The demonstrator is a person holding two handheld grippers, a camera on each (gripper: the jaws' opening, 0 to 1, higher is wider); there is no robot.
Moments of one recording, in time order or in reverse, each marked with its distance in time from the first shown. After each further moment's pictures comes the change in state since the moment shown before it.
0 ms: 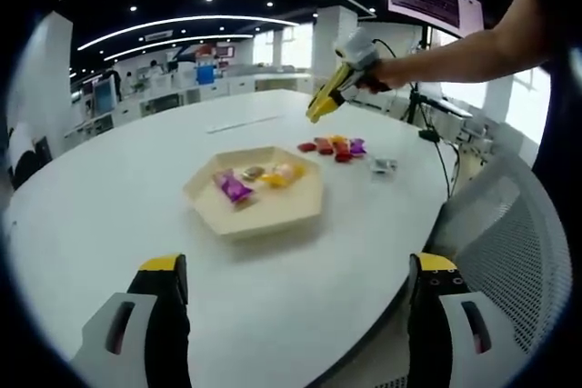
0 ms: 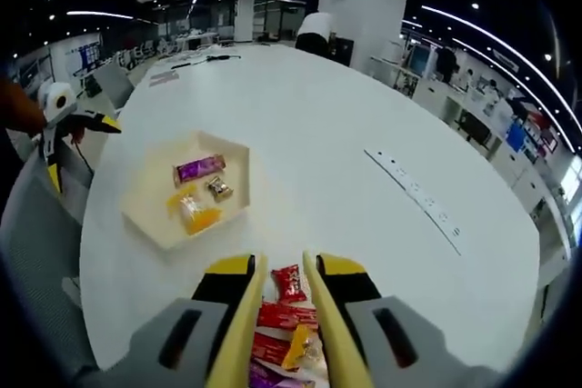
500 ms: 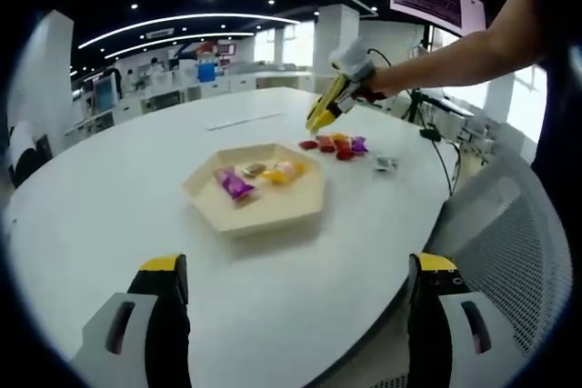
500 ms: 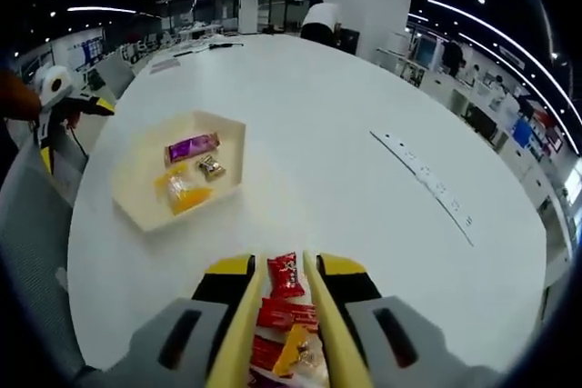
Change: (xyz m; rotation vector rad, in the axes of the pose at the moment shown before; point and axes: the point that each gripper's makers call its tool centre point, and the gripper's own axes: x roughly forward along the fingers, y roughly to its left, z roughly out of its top) left arm 0.001 0.001 -0.002 -0.005 0.008 0.002; right arm 0.024 -0.005 -0.023 0.007 0.041 0.027
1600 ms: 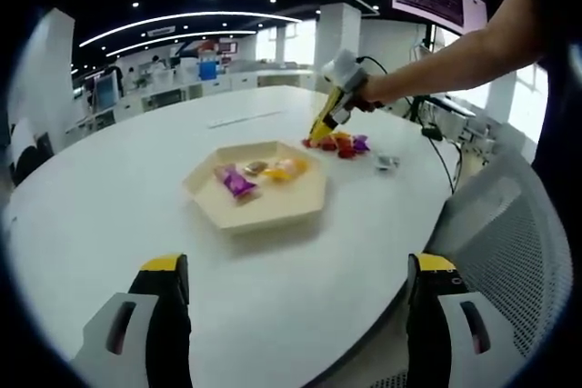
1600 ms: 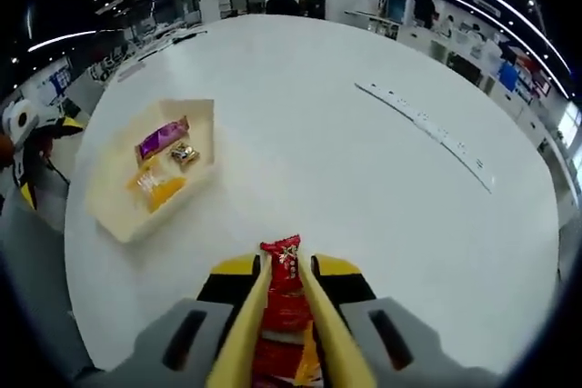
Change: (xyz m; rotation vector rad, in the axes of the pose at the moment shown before) left arm 0.000 0.002 -0.002 -0.006 0.007 0.007; right arm 0.023 0.001 -0.027 0.197 0.111 -0.039
